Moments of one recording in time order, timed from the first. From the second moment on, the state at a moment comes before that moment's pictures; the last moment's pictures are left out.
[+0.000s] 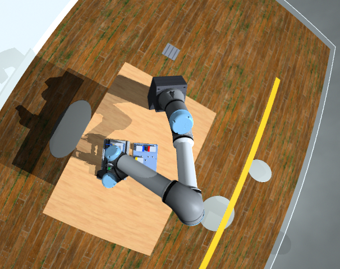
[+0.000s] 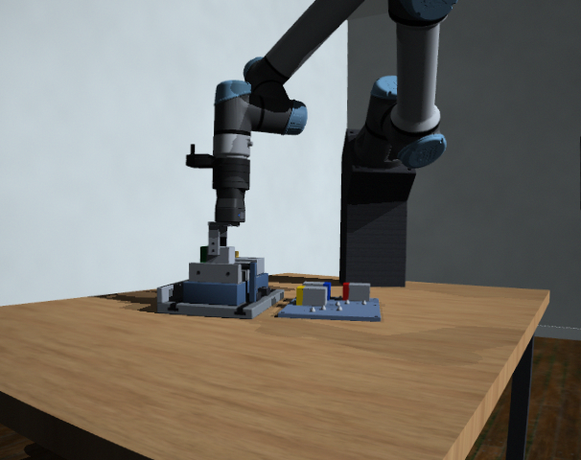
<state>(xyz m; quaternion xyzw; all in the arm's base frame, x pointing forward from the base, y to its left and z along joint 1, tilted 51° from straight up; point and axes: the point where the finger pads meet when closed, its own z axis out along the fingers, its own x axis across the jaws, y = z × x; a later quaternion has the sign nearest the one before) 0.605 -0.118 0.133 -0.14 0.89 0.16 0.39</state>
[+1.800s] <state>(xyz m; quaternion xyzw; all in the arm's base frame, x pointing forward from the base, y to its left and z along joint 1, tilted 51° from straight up) 0.608 -0.117 0.130 -0.14 0.89 0.16 0.39</state>
